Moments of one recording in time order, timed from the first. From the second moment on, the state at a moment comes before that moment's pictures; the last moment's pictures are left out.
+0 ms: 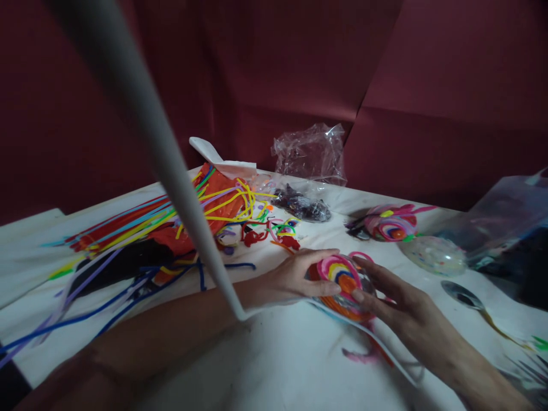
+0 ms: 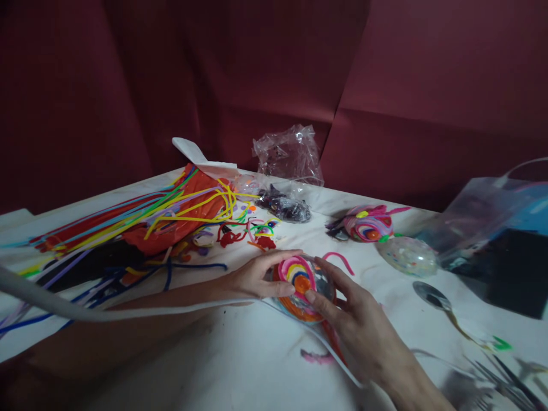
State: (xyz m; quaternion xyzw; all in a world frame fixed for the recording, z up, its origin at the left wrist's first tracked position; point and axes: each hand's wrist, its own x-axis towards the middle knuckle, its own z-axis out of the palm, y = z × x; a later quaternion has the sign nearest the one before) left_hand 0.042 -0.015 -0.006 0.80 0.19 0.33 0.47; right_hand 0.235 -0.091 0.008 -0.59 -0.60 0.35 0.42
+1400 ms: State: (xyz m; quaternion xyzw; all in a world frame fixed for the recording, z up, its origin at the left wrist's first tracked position) left_hand 0.043 -0.017 -0.003 0.77 0.20 0.31 0.52; right_hand 0.232 -0.094 0.006 -0.54 -0.78 0.06 0.31
